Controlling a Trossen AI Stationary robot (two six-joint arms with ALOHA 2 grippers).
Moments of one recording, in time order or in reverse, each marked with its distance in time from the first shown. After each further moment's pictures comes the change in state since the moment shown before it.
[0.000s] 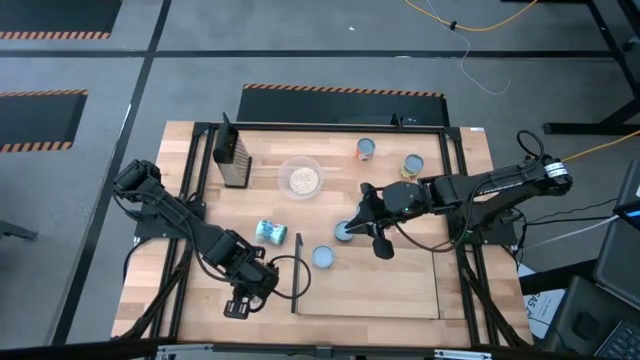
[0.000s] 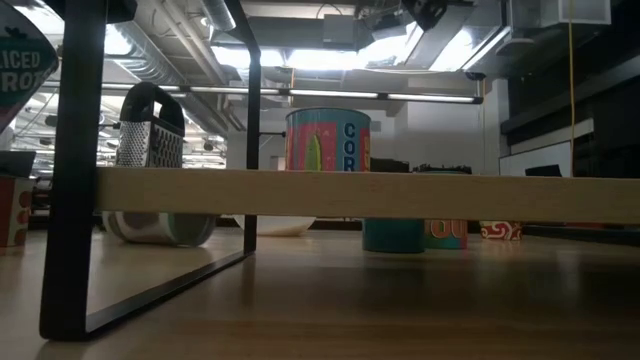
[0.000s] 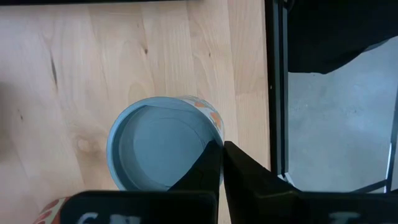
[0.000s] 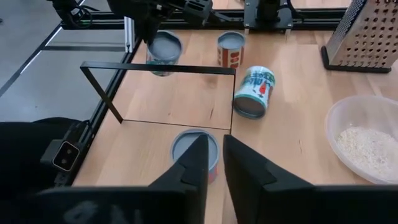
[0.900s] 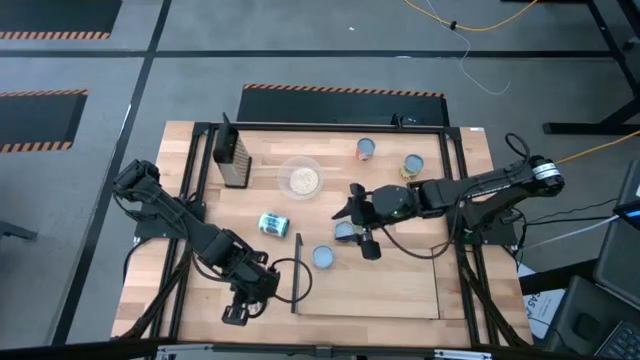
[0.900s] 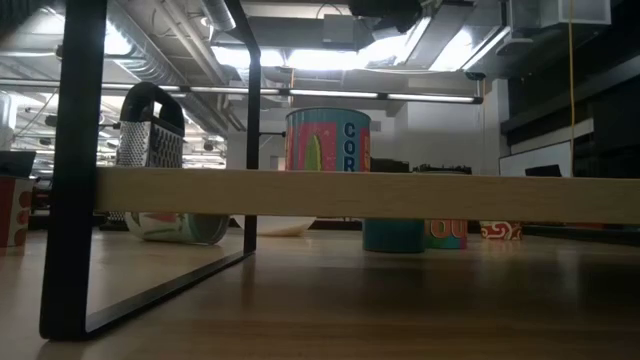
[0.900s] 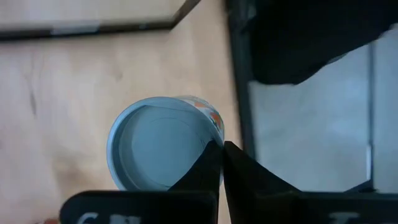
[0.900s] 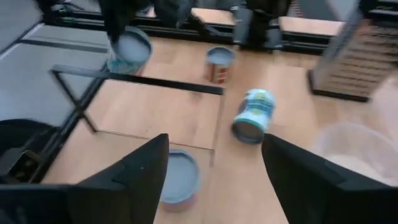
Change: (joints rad) left arm -0.016 -0.001 0.100 0.018 0.029 0.000; right arm 0.000 0.083 0.000 0.130 0.032 -0.090
